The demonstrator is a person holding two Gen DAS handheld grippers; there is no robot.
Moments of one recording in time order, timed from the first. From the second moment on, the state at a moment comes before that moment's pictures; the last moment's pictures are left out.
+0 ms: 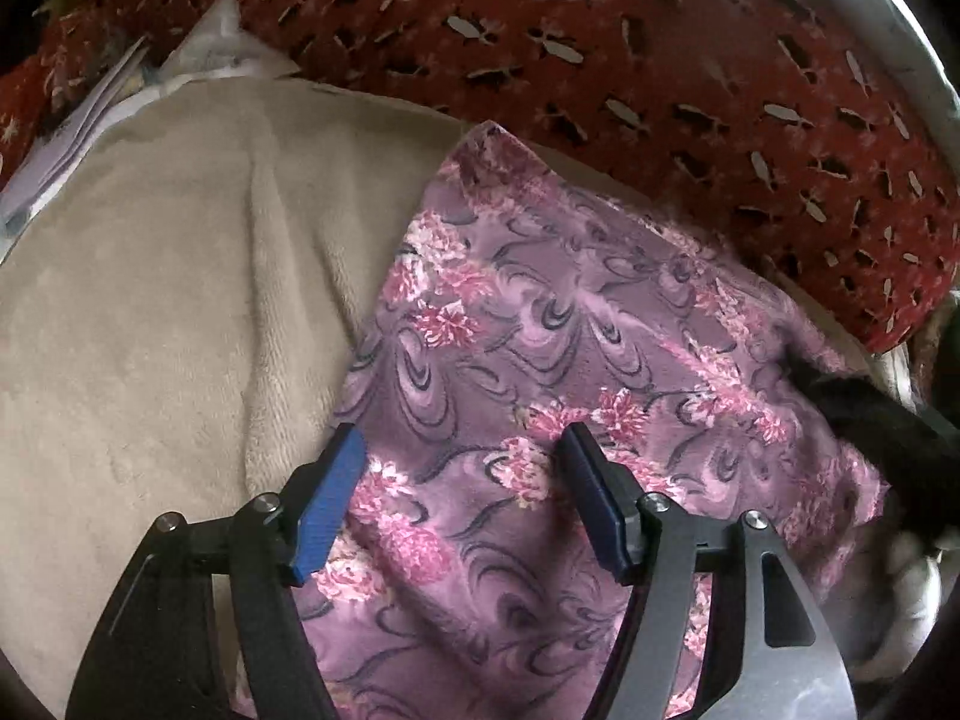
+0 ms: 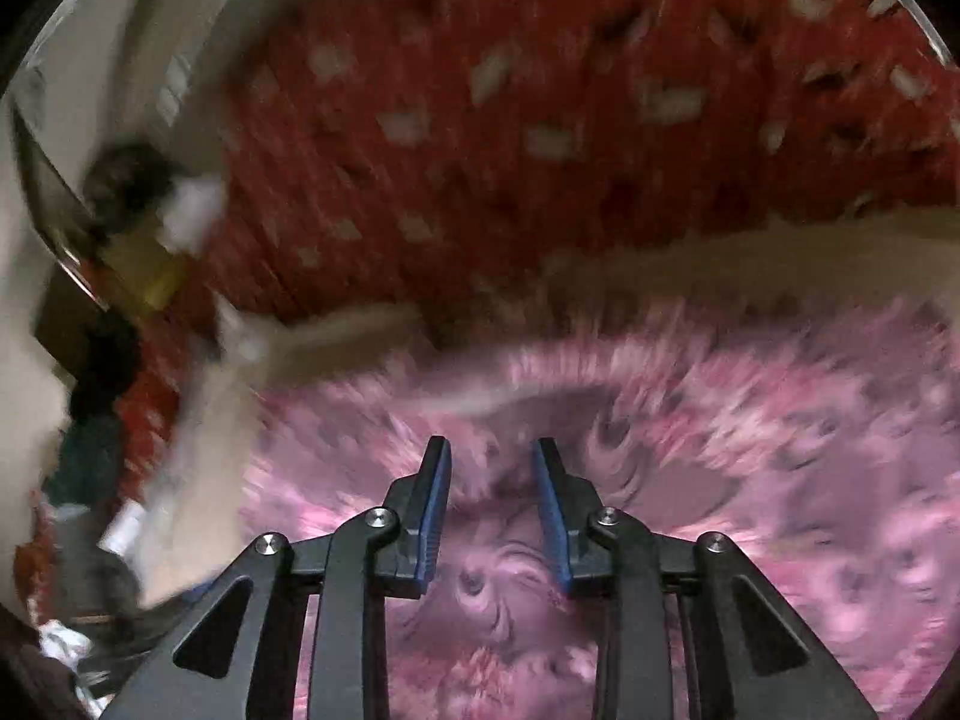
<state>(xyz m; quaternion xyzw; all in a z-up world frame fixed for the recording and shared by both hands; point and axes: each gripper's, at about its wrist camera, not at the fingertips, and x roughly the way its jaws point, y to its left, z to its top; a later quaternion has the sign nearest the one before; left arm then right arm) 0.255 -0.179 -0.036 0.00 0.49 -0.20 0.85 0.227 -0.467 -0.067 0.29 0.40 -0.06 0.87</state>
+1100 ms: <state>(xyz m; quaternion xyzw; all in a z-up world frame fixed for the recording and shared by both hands) 0.247 -0.167 -0.031 -0.03 0.48 -0.20 0.85 0.156 -0.439 -0.074 0.14 0.38 -0.13 0.90</state>
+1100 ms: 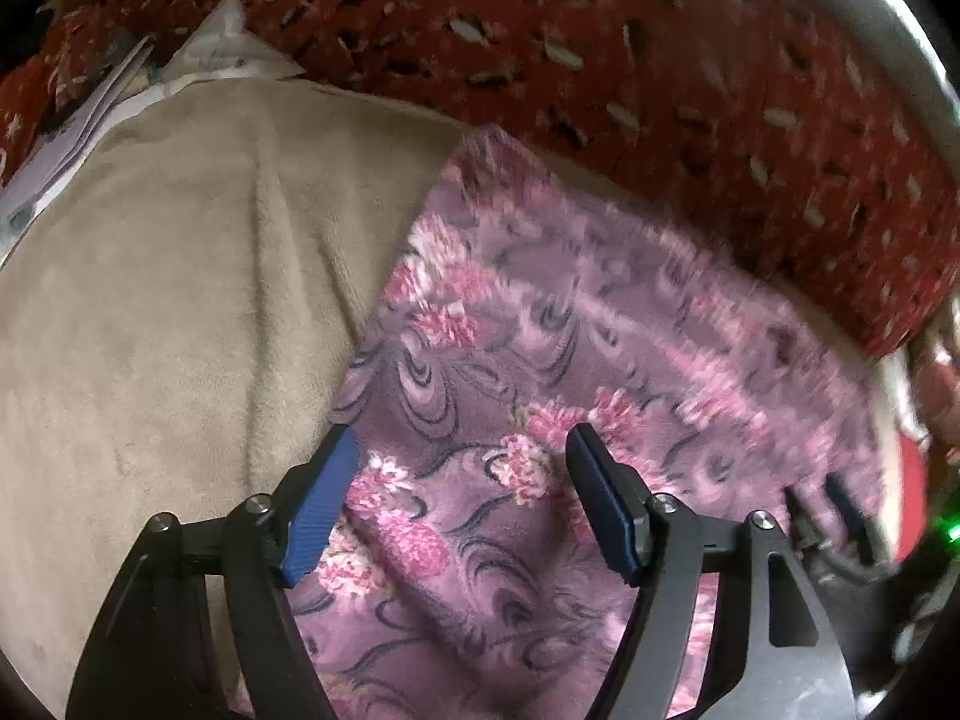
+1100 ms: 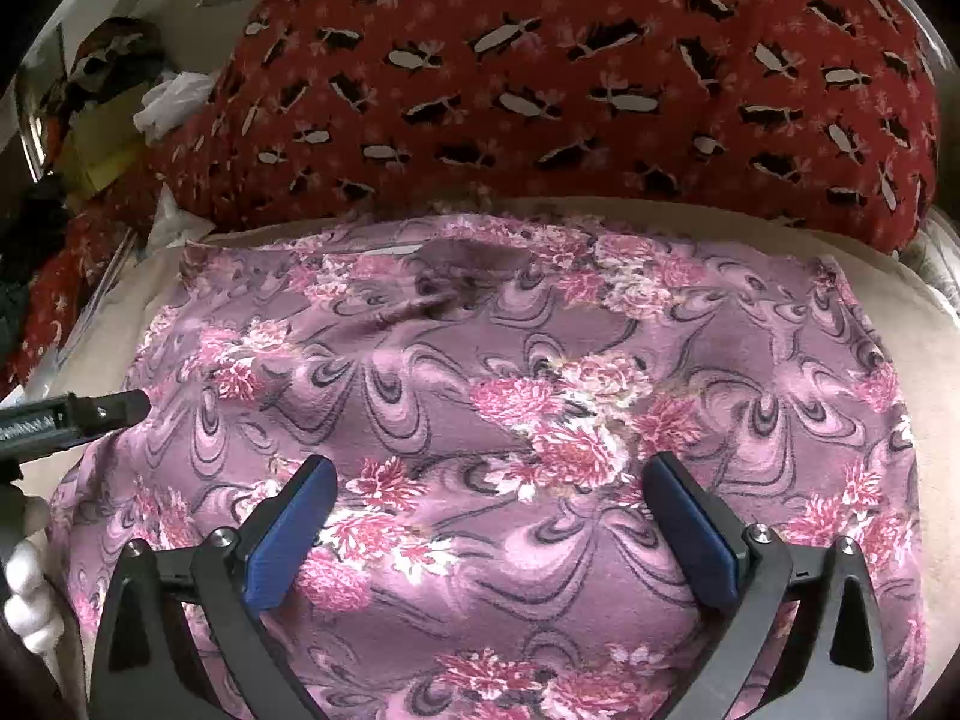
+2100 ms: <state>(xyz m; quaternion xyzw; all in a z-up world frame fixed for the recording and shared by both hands) 0.383 -0.208 -0.059 -0.07 0.60 -0.26 0.75 0.104 -0.628 -0.061 0.35 0.36 -0.25 0.83</state>
